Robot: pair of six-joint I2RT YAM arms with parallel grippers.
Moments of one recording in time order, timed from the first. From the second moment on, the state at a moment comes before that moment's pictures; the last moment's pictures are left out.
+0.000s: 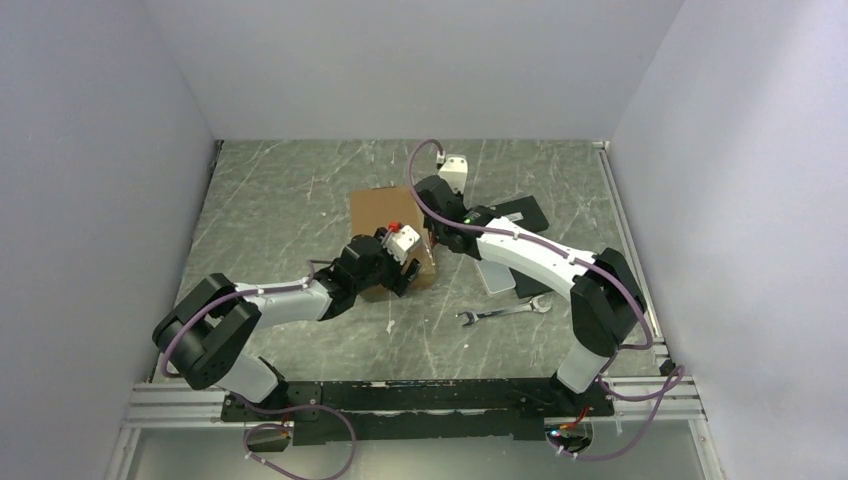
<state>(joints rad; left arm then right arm) -0.73 1.48 0.60 0.44 0.05 0.08 0.79 1.69 1.31 -0.32 0.59 0.58</state>
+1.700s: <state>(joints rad) -0.74 1.50 0.66 0.38 -0.07 -0.05 1.03 1.51 0.98 -0.09 0.93 0.65</state>
